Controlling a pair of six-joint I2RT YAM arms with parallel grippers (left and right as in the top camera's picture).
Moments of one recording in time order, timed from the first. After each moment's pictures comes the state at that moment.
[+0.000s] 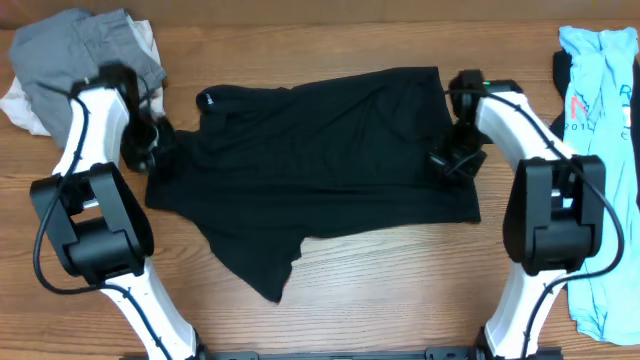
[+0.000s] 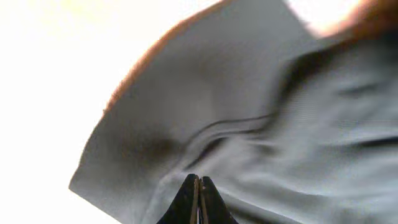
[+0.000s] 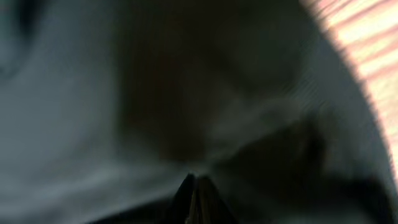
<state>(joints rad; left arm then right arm) 0.24 2.15 1.80 -1.21 0.10 -0.28 0.08 2.09 1.55 -1.12 -0.11 0.64</state>
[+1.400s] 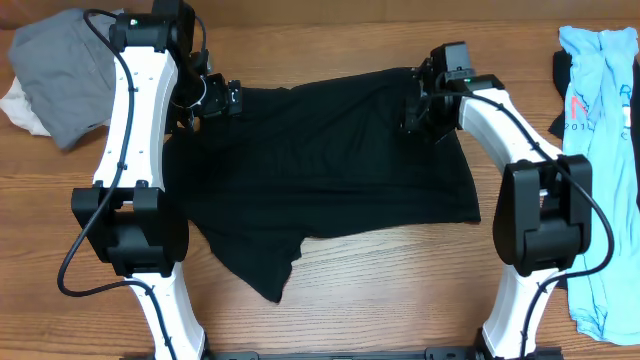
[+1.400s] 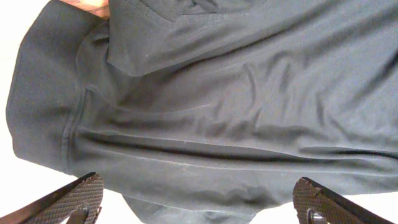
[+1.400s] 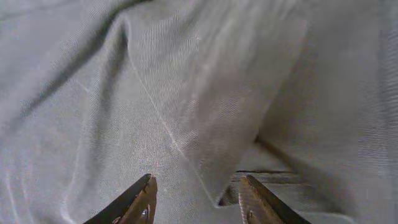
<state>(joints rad) -0.02 2.14 2.17 -1.53 0.16 -0.22 0.14 2.13 1.59 -0.69 -0.23 0.19</state>
